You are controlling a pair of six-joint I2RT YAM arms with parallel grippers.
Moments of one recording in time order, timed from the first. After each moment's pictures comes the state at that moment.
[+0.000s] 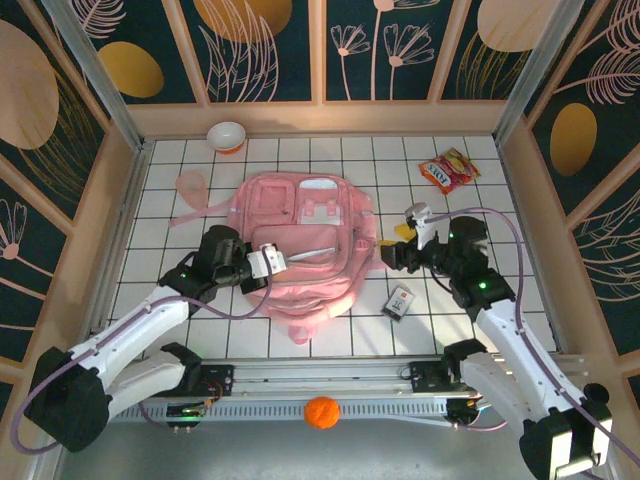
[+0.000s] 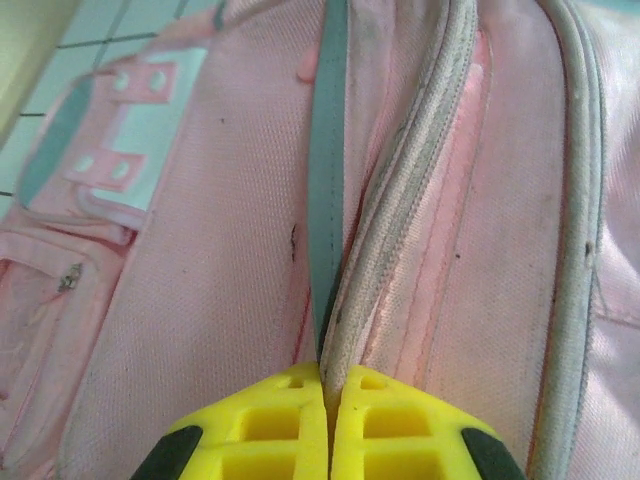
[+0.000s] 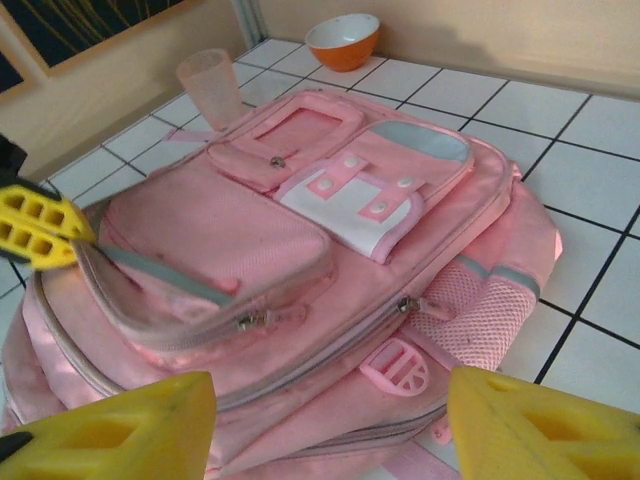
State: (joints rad) left arm -0.53 1.00 0.57 -0.24 0.35 0.71; right arm 0.29 0.79 0.58 -0.22 -0.55 -0.05
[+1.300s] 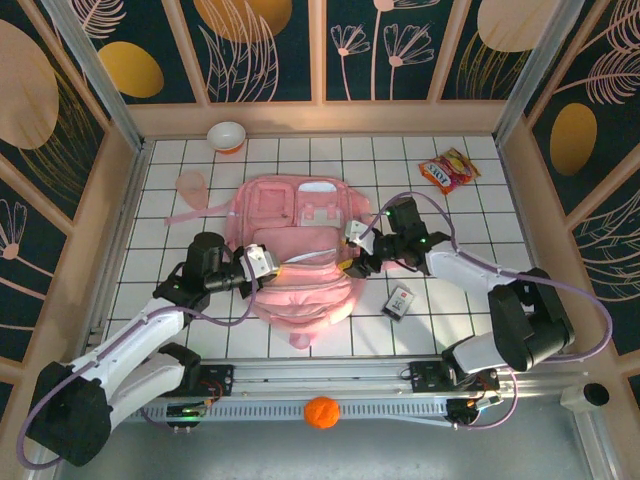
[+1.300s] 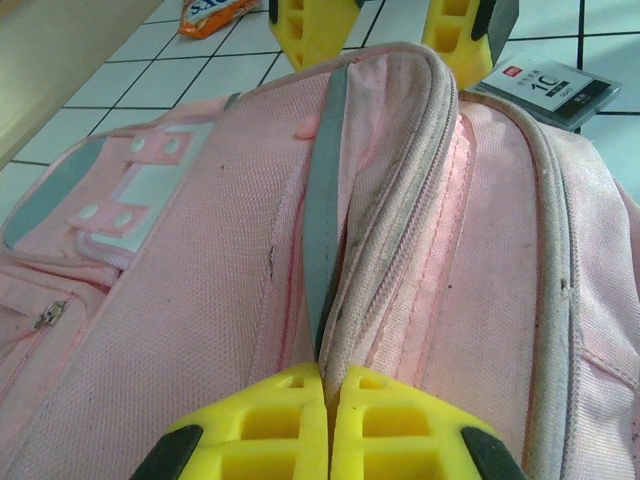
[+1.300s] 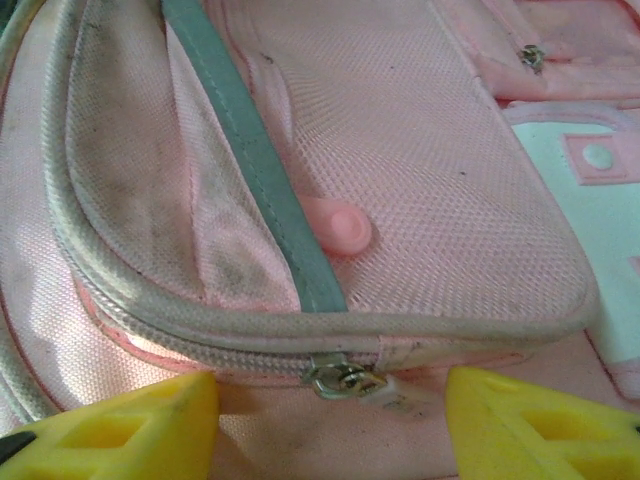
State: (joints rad) left arm -0.45 0.94 0.46 -0.07 0.57 0.60; right arm 0.49 1.42 0.76 -0.15 -0.73 -0.69
